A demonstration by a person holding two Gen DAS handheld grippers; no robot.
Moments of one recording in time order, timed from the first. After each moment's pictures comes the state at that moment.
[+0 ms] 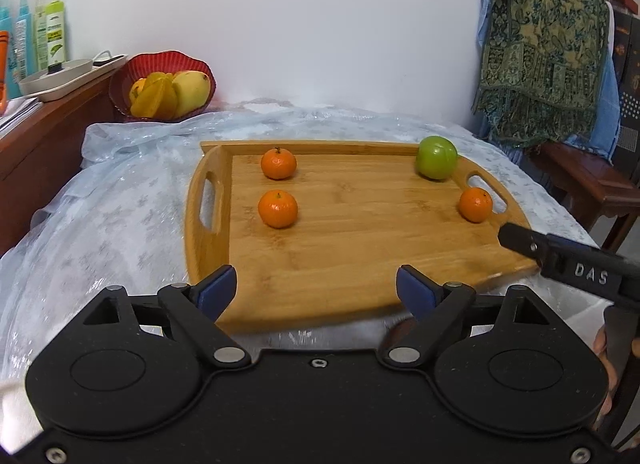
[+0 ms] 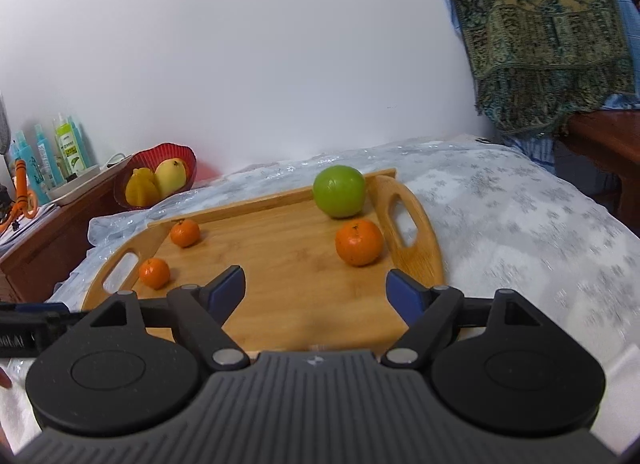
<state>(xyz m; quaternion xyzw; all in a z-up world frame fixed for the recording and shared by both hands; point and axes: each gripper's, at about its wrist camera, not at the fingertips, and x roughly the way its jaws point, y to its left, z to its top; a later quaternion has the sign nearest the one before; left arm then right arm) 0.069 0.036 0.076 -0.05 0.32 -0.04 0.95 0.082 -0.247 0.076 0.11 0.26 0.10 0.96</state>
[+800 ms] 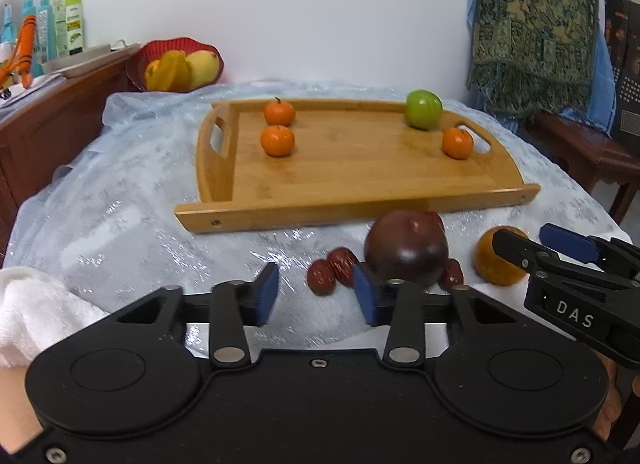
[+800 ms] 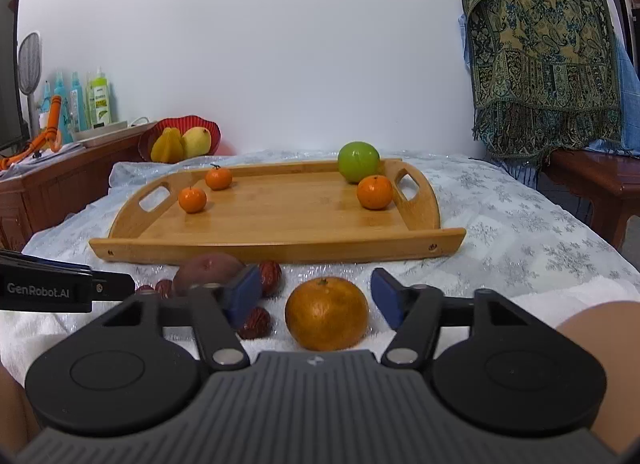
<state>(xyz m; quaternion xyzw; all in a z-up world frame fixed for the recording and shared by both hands) -0.004 0.020 0.041 -0.03 0.33 -0.03 0.94 -0.010 -0.212 0.055 0.01 0.23 0.10 0.97</state>
